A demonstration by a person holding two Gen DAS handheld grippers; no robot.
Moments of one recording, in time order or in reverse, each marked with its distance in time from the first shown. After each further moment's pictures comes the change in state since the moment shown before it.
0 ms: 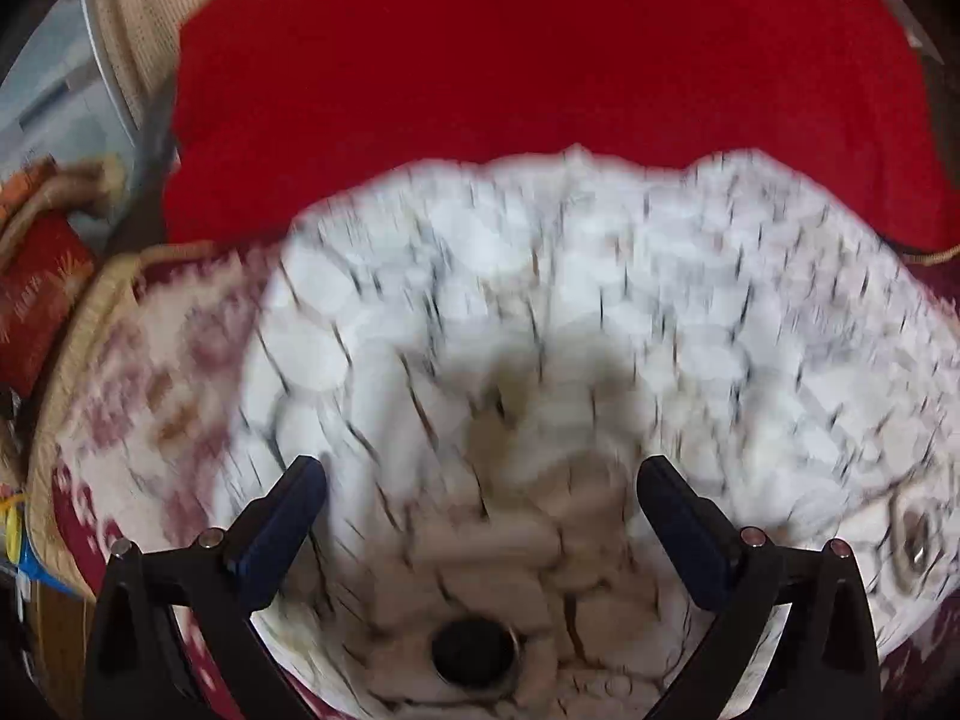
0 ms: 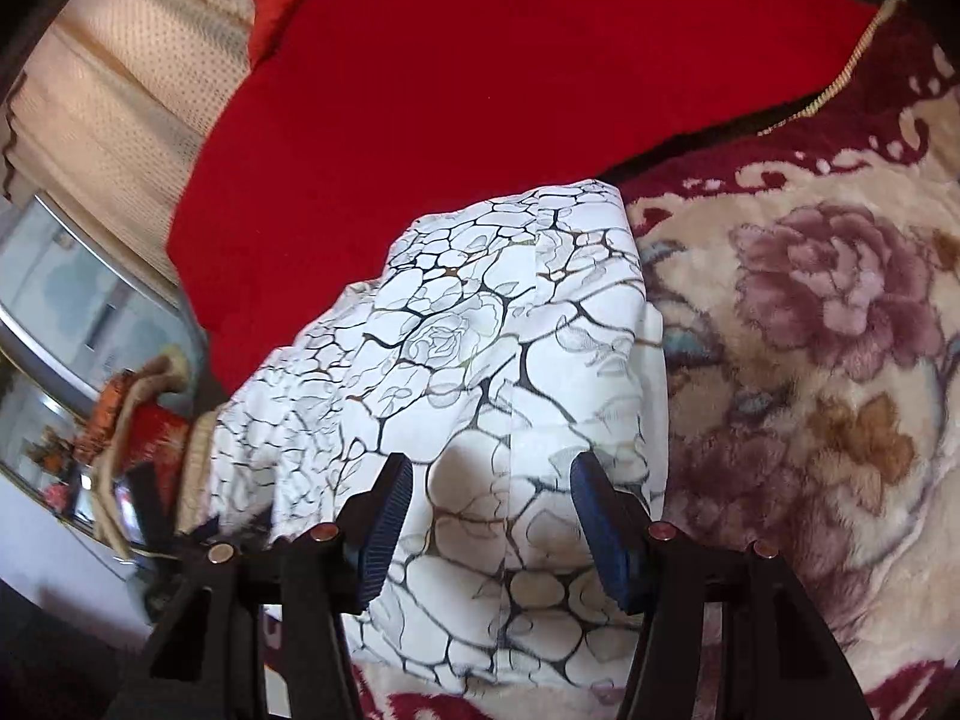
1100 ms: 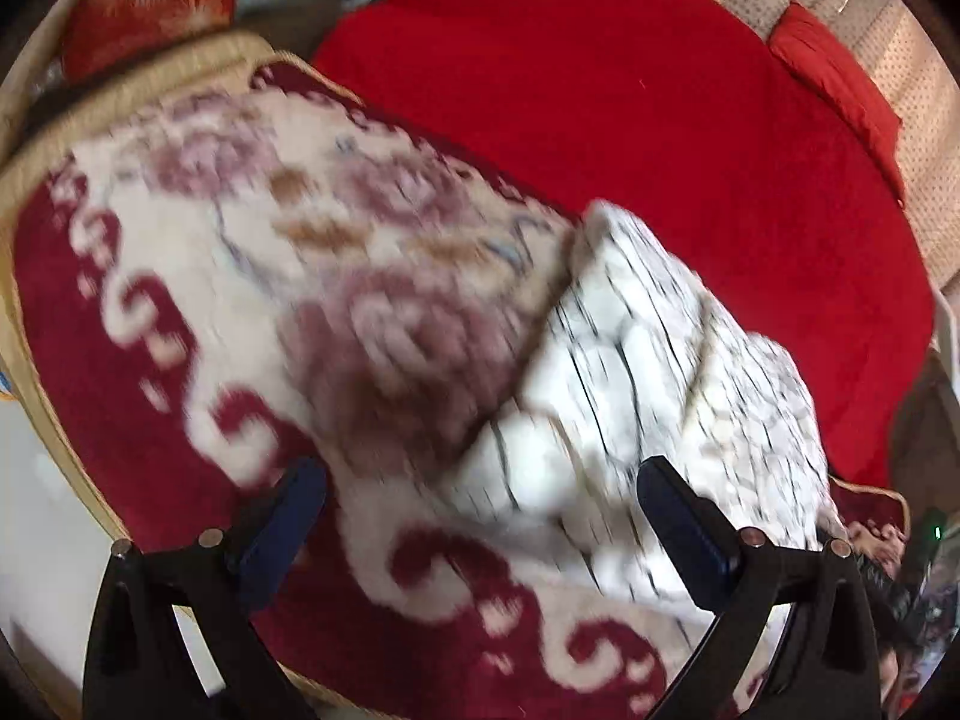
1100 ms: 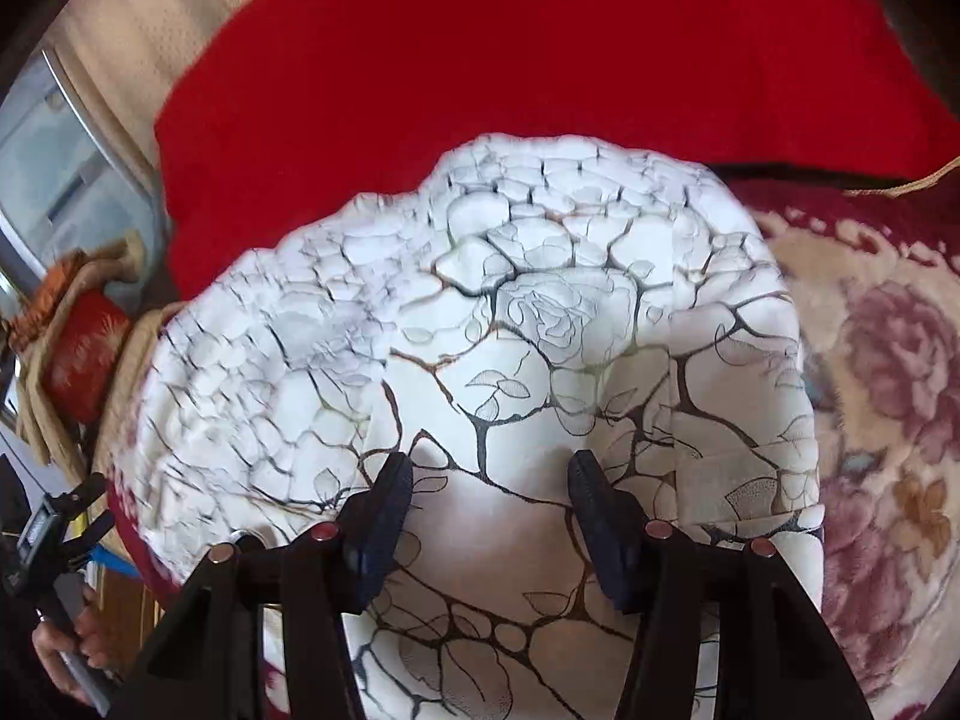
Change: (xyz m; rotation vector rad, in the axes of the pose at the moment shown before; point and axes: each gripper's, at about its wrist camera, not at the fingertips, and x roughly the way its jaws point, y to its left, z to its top) left arm -0.017 0.155 -0.094 -0.602 0.035 -0.279; right arm 0.058 0.075 -0.001 -0.237 0.110 -0.135
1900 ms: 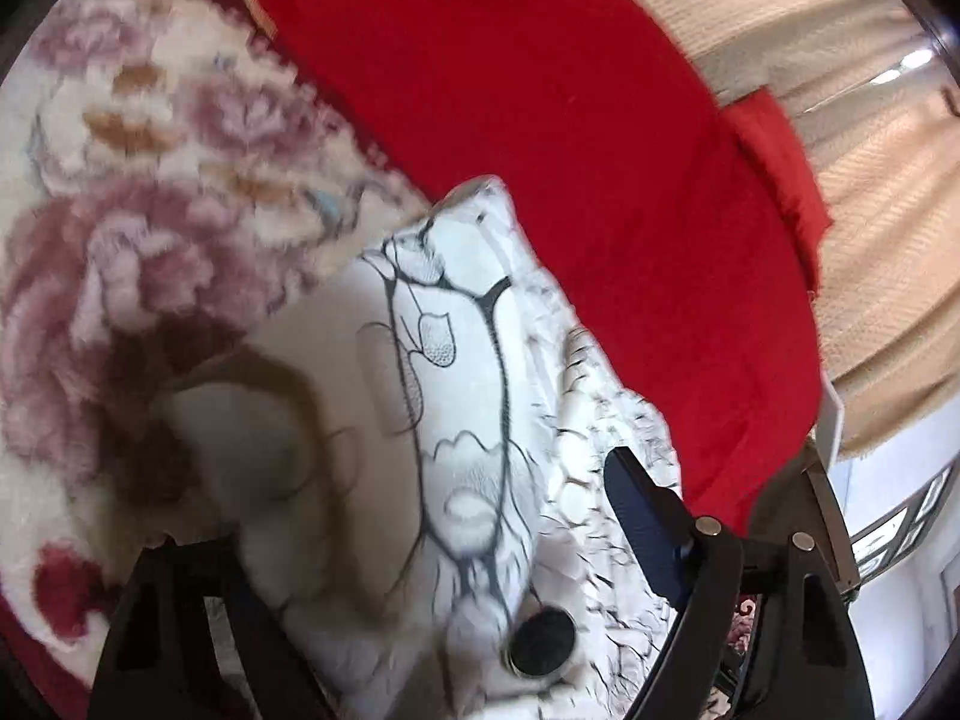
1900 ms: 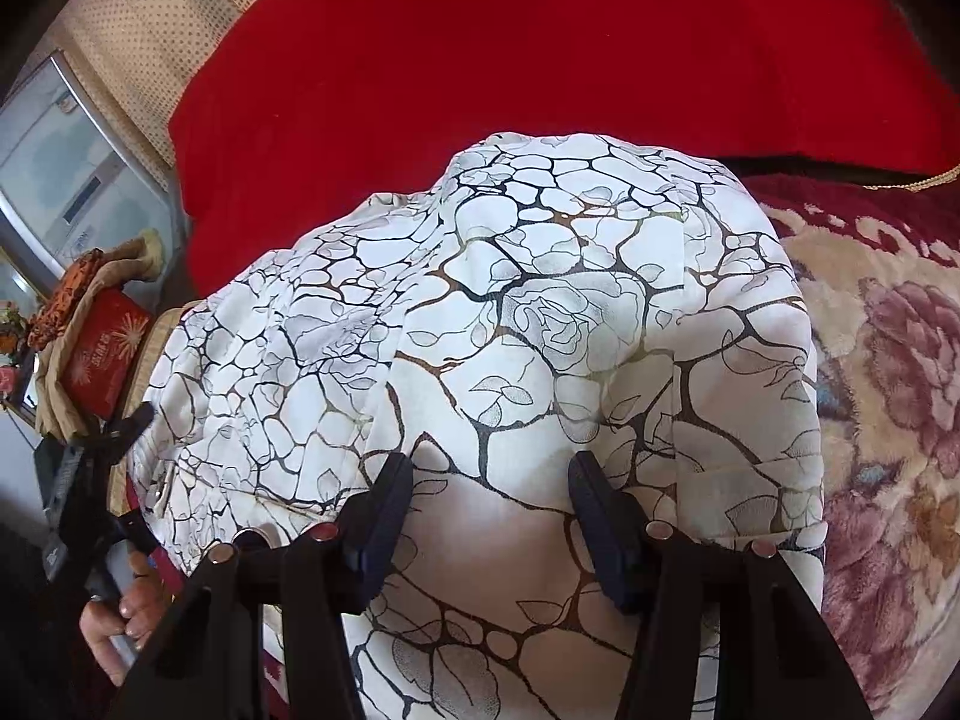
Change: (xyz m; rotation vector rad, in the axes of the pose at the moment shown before) left arm 0.076 -0.044 0.008 -0.237 -0.047 -0.366; right arm -0.002 -0.007 0.000 0.000 0.013 0.063
